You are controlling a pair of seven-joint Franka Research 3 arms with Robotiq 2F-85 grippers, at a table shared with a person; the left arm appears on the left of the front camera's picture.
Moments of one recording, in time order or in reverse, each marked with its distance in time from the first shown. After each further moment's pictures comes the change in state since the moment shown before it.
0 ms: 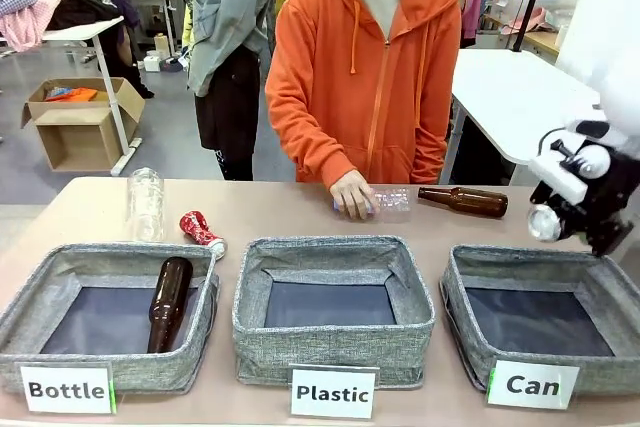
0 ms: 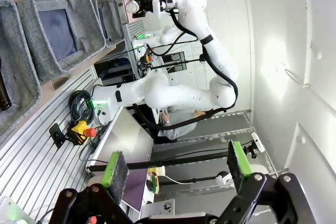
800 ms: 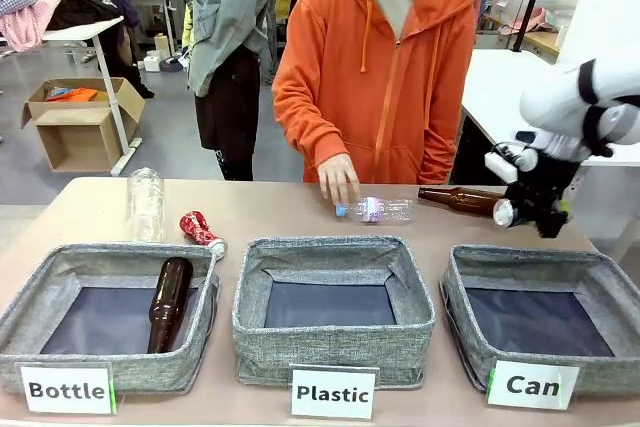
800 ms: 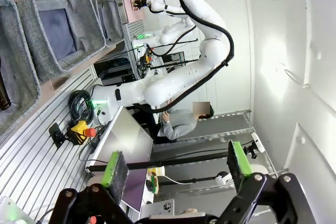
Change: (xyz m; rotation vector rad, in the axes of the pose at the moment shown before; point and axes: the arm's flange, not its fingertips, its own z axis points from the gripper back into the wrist) left arm -0.001 0.001 0.000 -0.001 0.000 0.001; right arm -0.117 -0.124 -0.081 0.169 -0.052 -0.236
